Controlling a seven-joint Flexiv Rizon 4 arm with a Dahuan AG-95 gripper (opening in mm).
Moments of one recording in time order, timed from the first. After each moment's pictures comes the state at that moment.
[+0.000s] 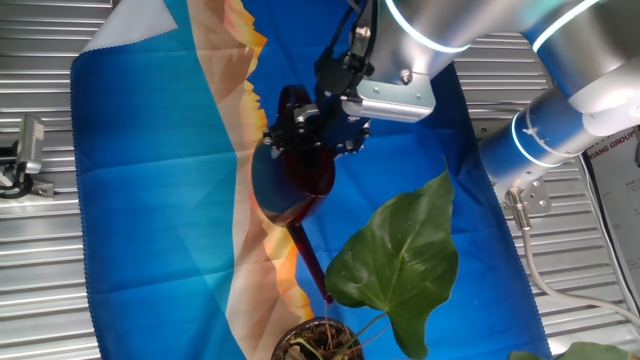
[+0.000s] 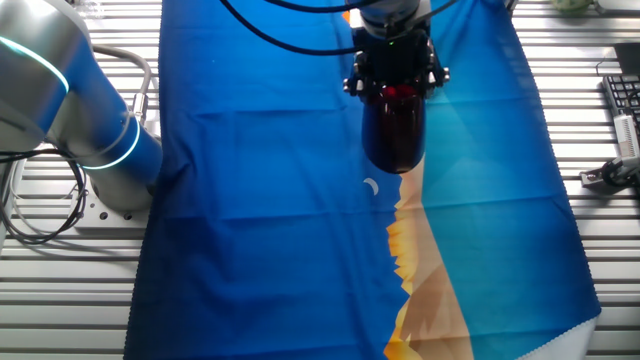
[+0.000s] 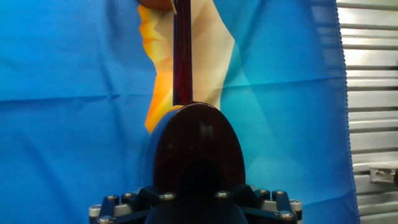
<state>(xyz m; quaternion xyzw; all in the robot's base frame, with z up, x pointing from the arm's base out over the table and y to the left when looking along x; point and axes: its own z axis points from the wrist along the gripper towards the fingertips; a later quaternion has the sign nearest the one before) 0.475 0.040 0.210 -0.70 0.71 -0.07 0.08</state>
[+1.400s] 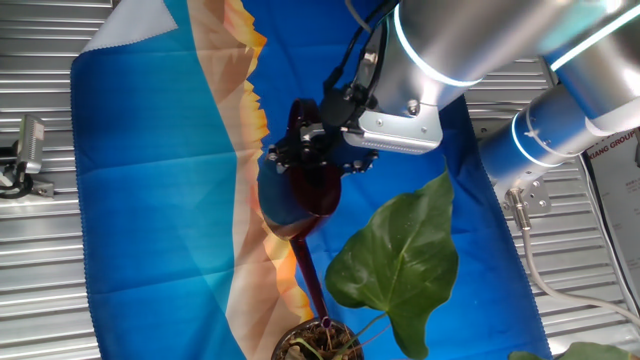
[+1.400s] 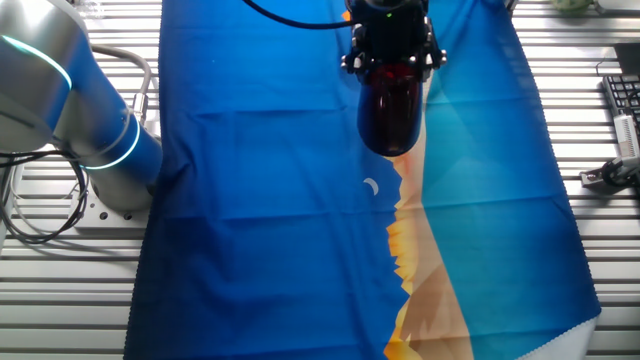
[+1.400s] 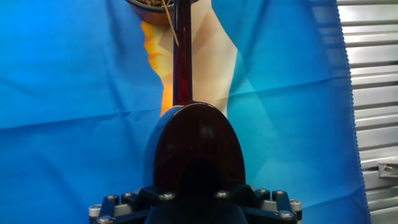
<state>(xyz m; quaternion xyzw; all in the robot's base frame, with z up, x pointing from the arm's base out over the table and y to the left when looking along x) 0.473 0.068 0.216 -0.68 0.73 -0.07 0.06</state>
